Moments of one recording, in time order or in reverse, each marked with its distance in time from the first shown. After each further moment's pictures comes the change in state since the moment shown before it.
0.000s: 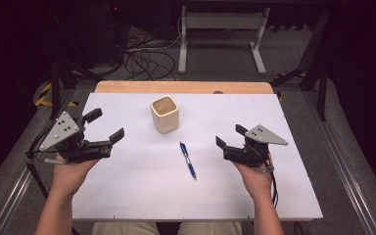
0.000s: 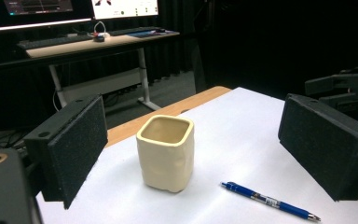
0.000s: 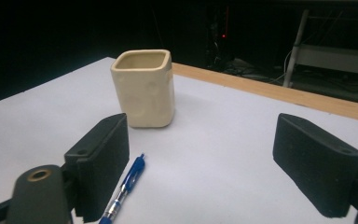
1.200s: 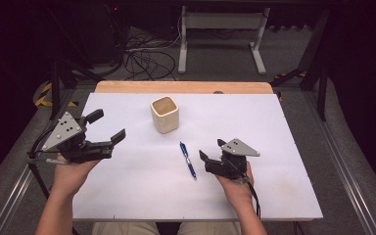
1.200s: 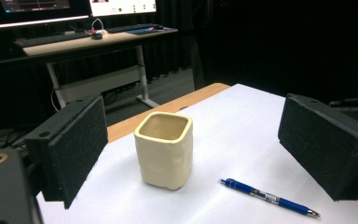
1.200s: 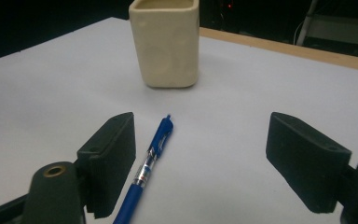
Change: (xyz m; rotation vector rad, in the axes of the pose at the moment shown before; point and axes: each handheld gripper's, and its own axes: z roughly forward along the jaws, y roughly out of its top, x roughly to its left) left arm -0.001 -0.003 0.003 0.014 -0.005 0.003; right arm 0.042 -0.037 0.029 0.107 -0.011 -0.013
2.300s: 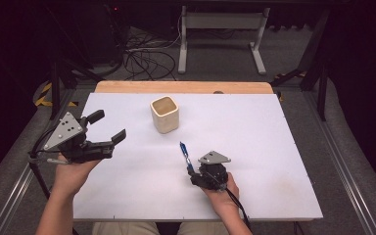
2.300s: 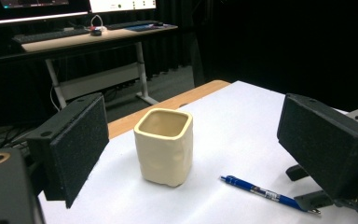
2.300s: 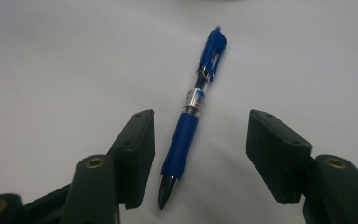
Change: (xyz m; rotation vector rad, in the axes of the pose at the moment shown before) left arm 0.001 -0.002 0.001 0.008 -0.002 -0.006; right arm 0.039 -0.031 0.033 0.269 0.029 -0.032
